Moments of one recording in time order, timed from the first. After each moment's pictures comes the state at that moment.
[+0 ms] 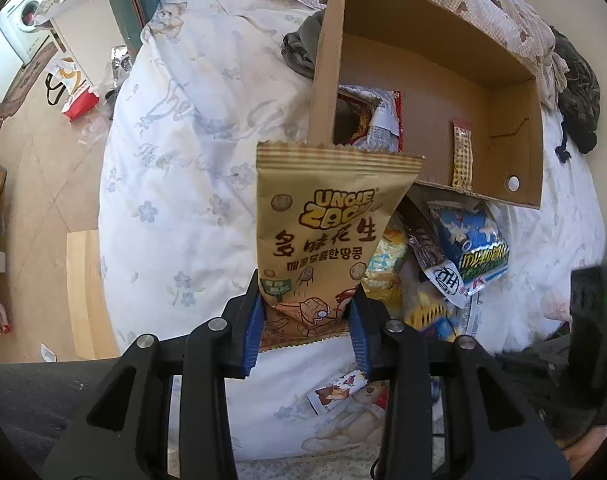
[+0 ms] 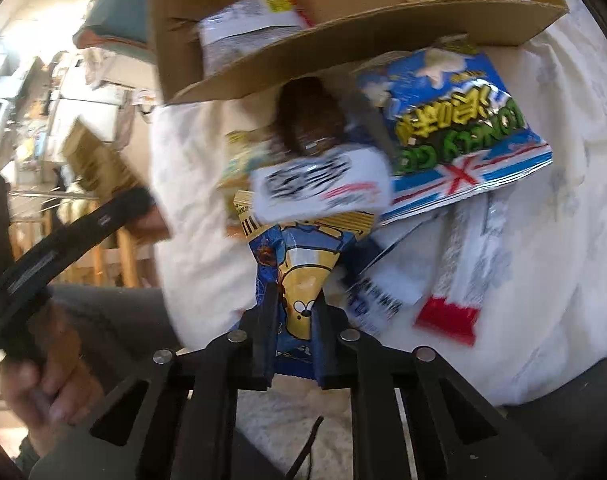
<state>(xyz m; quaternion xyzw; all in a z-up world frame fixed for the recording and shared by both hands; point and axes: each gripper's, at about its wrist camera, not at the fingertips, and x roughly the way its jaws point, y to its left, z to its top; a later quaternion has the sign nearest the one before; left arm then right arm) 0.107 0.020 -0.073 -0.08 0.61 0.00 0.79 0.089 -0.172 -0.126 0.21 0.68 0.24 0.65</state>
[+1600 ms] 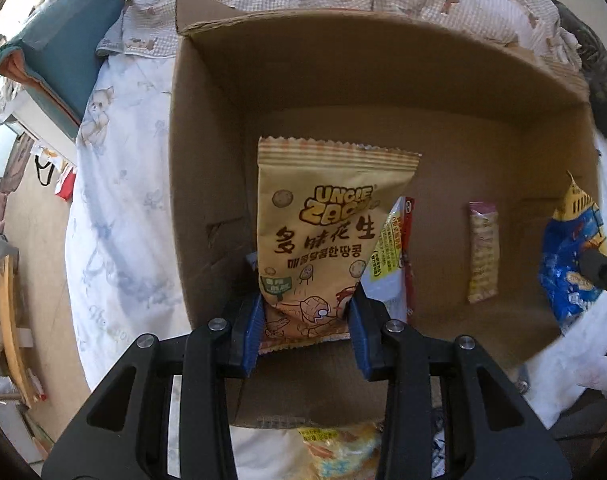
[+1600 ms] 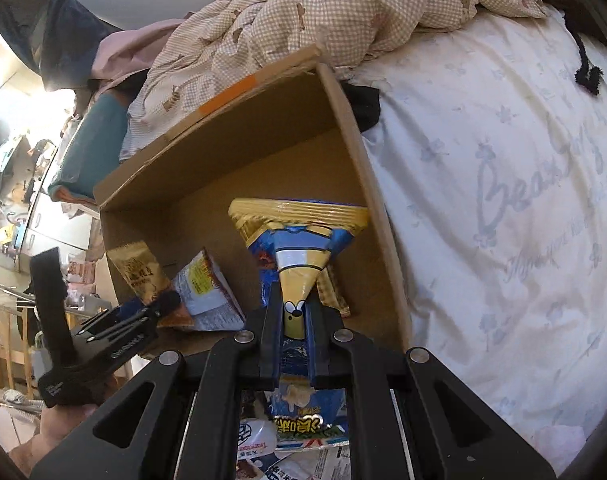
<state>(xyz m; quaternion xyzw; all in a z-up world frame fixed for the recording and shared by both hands) 0.254 -0.047 -0.104 0.02 0.59 -0.01 0.81 0.228 -0.280 -0.075 0.23 0.55 0.12 0.80</state>
